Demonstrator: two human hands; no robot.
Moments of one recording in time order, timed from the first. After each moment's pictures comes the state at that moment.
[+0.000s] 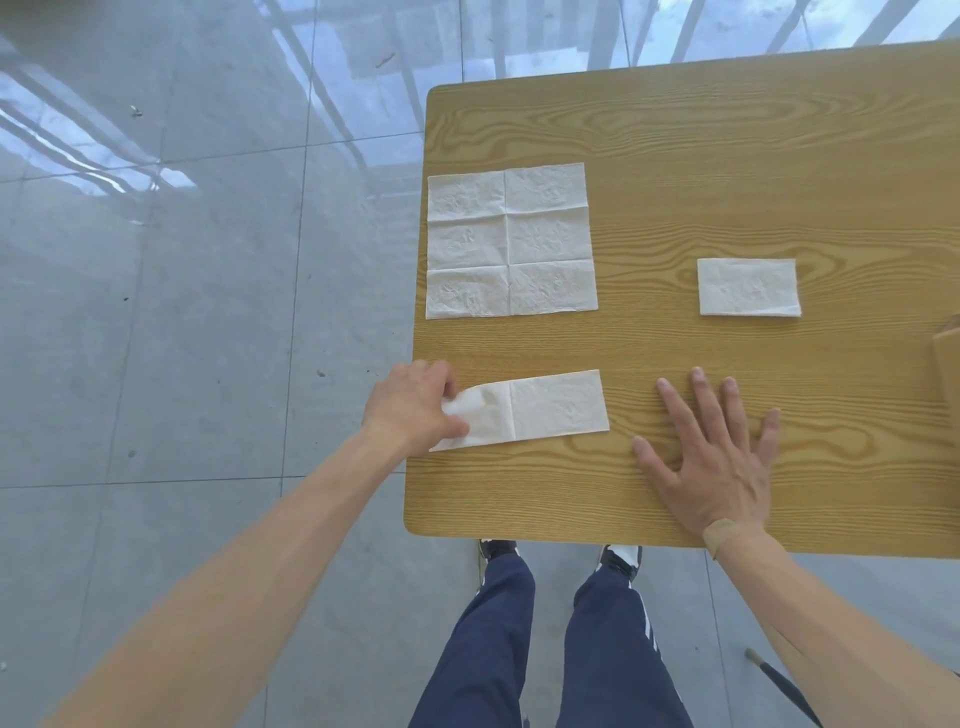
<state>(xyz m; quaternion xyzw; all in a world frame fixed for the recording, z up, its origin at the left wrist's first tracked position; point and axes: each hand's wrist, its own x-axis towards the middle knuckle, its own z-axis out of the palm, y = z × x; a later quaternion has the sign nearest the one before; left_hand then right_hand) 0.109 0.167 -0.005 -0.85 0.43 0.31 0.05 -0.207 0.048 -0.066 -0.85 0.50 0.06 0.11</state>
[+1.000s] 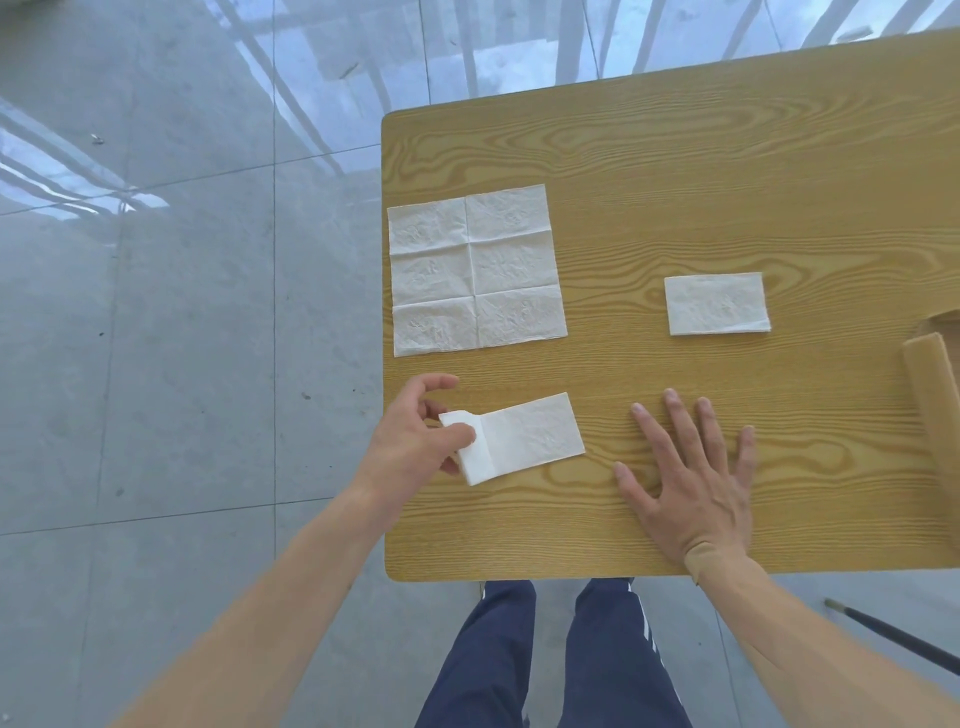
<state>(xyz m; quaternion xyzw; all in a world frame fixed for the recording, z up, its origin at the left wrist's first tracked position) 0.079 0.149 0.033 -0.77 0.16 0.48 -0.38 -0.207 0.046 -0.069 -0.85 0.51 0.05 0.11</state>
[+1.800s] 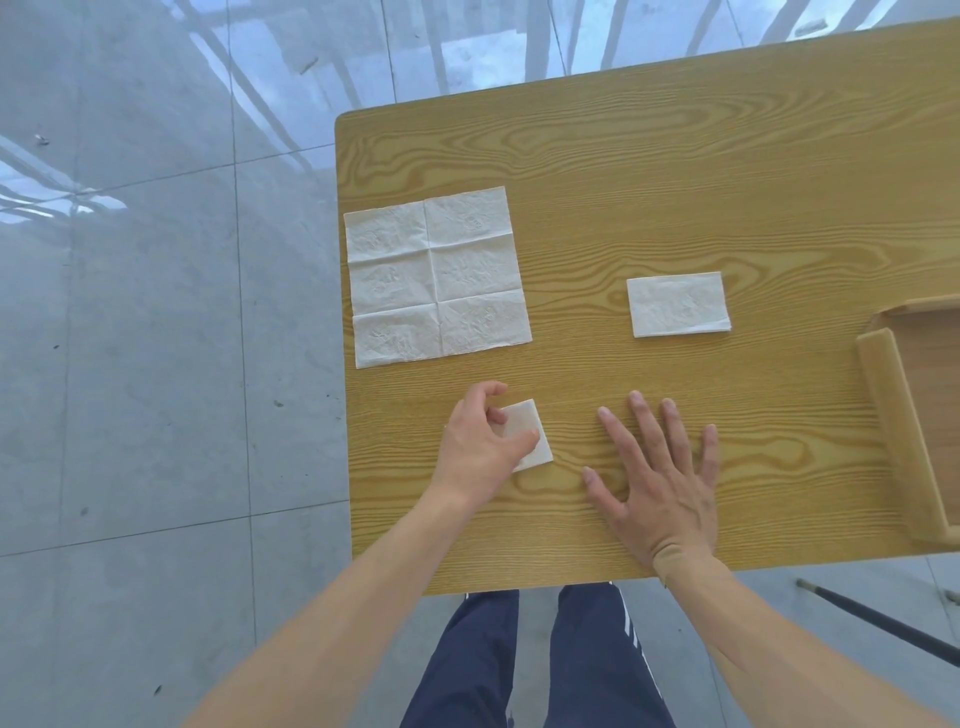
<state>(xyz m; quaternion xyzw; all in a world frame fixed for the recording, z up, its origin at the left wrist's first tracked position) 0.008 0.097 -0.007 -0.78 0.22 0.48 -0.33 -0.208 0.046 -0.076 -0.86 0.50 0.04 0.08</state>
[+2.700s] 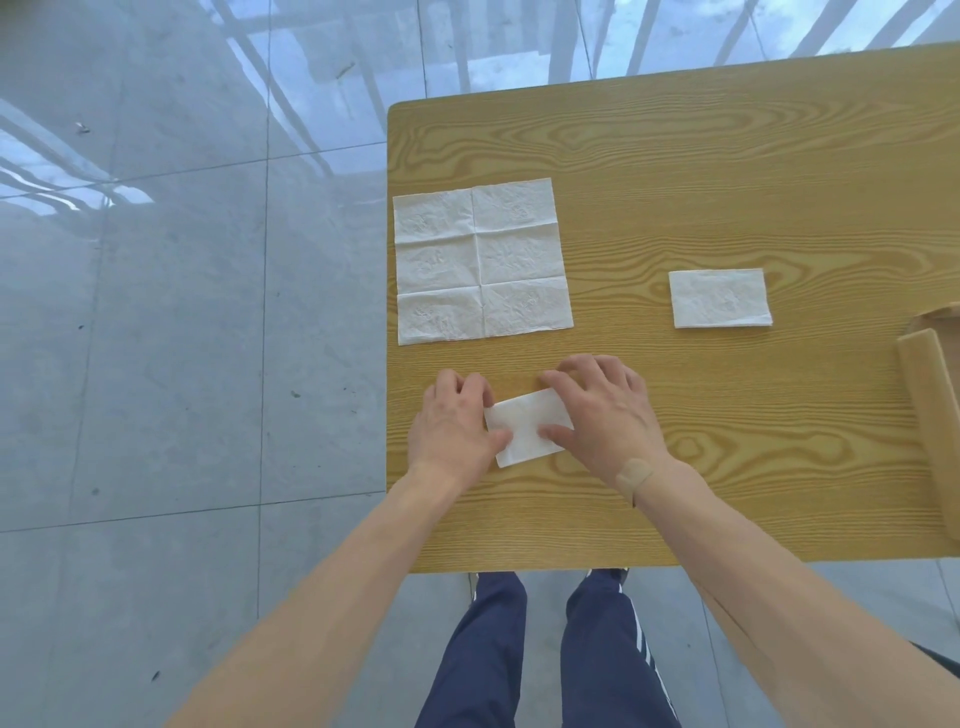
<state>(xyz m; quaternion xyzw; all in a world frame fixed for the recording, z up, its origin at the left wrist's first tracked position) 0.055 0.134 -0.013 -0.86 0.42 0.29 -0.09 -0.099 0.028 -0.026 -0.91 0.36 0.07 0.20</state>
